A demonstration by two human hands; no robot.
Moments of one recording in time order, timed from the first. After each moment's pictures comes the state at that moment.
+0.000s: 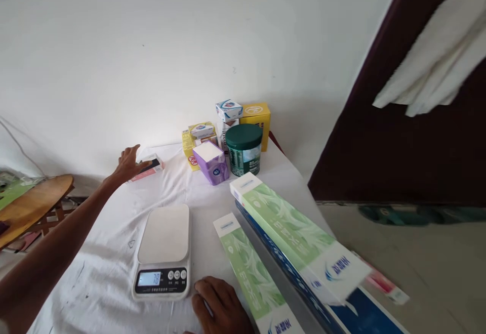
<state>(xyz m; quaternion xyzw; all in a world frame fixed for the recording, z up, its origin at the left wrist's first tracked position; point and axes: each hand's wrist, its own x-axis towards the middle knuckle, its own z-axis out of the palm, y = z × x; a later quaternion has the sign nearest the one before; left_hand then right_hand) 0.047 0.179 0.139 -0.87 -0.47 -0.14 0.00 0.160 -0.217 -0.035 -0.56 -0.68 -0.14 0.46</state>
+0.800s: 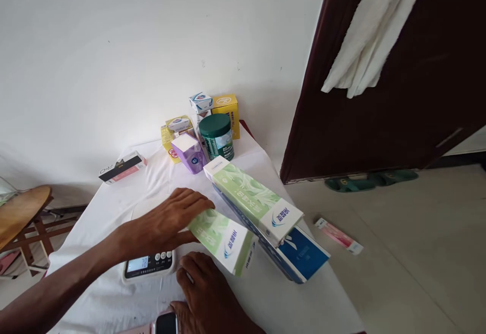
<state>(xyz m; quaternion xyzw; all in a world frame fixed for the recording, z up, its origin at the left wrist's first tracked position) 0.120 -0.074 0.155 -0.99 0.07 0.02 -0.09 0.154 -0.238 -0.009 -0.60 -0.69 0.10 0.39</state>
